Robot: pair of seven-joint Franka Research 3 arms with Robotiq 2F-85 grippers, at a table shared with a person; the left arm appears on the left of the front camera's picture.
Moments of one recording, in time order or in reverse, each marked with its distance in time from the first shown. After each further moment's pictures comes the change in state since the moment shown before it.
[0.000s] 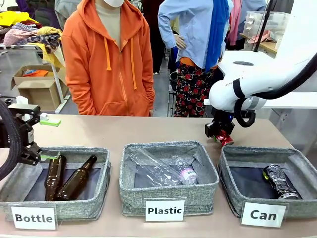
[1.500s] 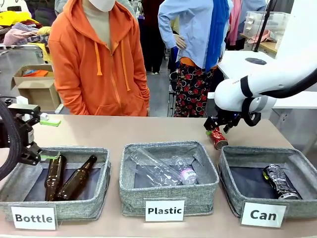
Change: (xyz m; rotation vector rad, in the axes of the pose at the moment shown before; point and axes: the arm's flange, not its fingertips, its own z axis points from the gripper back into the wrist) left arm 0.000 0.000 0.000 0.000 0.000 0.000; right arm -0.014 -0.003 0.017 0.024 -0.111 0.016
